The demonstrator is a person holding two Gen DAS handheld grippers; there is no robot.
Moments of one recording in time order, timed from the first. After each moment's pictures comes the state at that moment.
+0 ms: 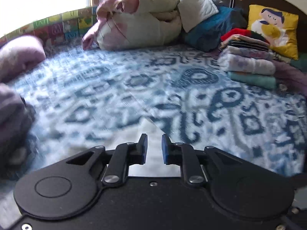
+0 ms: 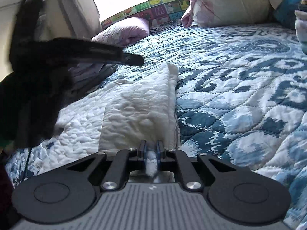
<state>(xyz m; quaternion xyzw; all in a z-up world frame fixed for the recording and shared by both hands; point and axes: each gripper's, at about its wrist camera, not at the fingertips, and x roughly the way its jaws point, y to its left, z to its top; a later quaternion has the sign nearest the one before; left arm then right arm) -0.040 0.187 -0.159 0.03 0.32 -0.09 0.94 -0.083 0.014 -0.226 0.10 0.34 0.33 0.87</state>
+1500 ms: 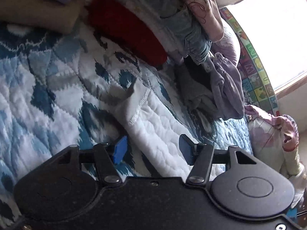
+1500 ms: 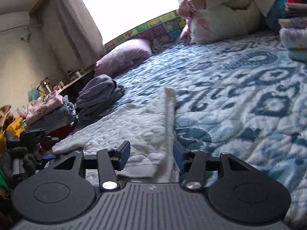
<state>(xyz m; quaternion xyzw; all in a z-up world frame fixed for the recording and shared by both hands) -0.229 0.447 -0.198 -0.51 0.19 0.32 0.78 -0.107 -0.025 -0.193 0.14 0.29 0.35 0.88</state>
